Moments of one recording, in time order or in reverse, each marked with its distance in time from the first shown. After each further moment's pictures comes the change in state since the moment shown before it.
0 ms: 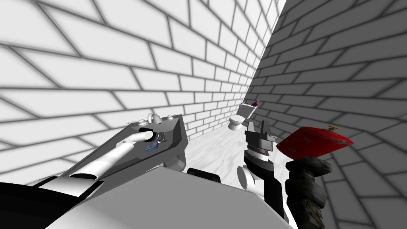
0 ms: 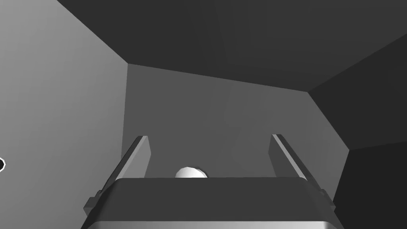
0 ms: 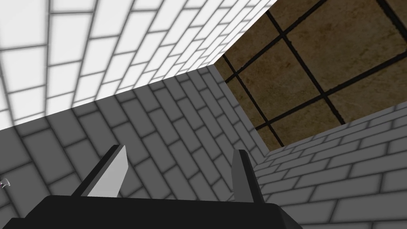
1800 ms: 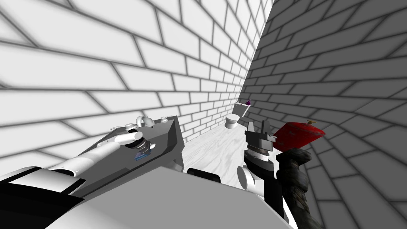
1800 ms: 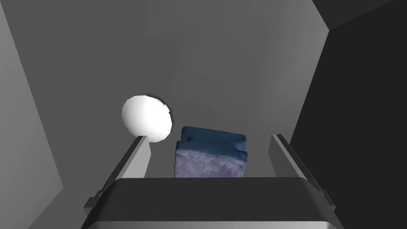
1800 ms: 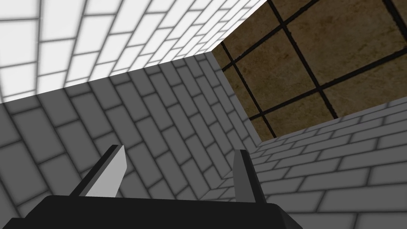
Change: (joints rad) left arm 0.005 0.193 -0.115 0.252 0.115 0.263 -0.041; right arm 0.000 0.000 0.000 0.000 0.000 0.000 0.000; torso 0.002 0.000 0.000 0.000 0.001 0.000
